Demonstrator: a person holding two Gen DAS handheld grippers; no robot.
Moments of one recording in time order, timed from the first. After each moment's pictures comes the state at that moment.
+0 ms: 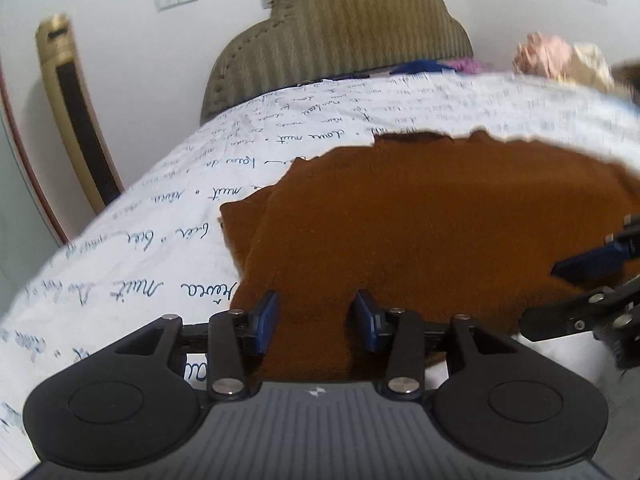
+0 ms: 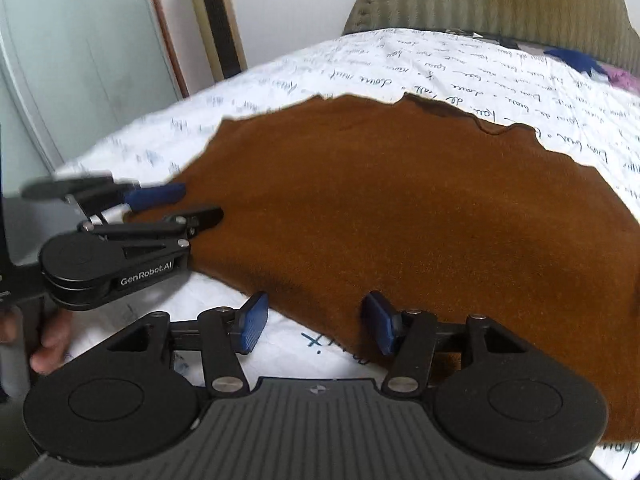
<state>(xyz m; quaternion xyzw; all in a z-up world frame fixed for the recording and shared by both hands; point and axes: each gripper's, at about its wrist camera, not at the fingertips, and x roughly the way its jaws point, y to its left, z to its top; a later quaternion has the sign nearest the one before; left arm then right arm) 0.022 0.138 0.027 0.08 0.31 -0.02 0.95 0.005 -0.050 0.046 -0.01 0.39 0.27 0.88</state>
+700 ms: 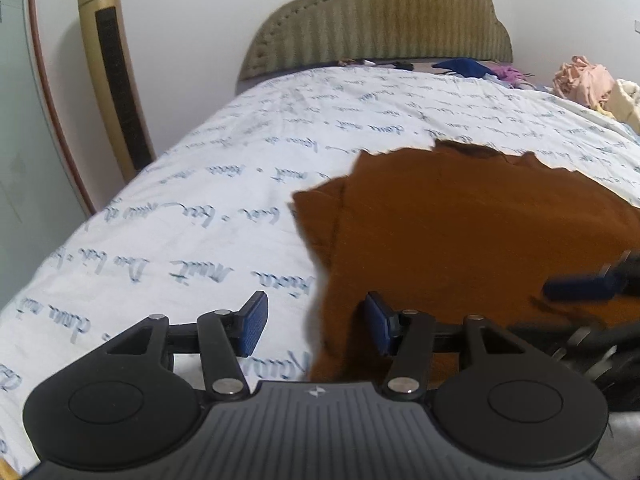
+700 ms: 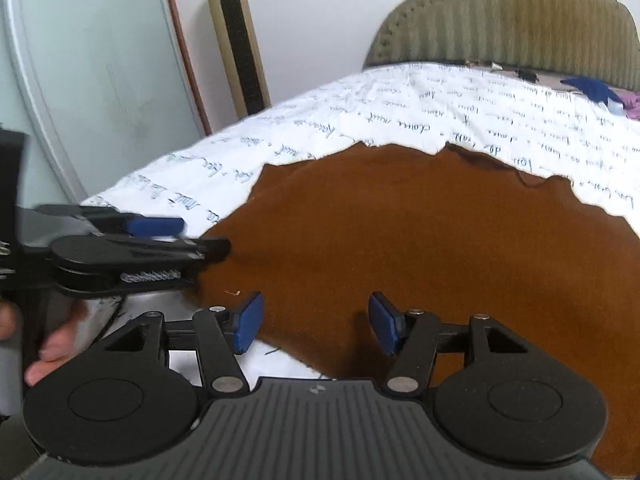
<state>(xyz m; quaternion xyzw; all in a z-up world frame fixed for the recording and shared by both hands) 0.037 0.185 0.048 0.04 0.35 0.02 0.94 0.014 -0.001 0.059 -0.02 0.36 0.28 0.89</state>
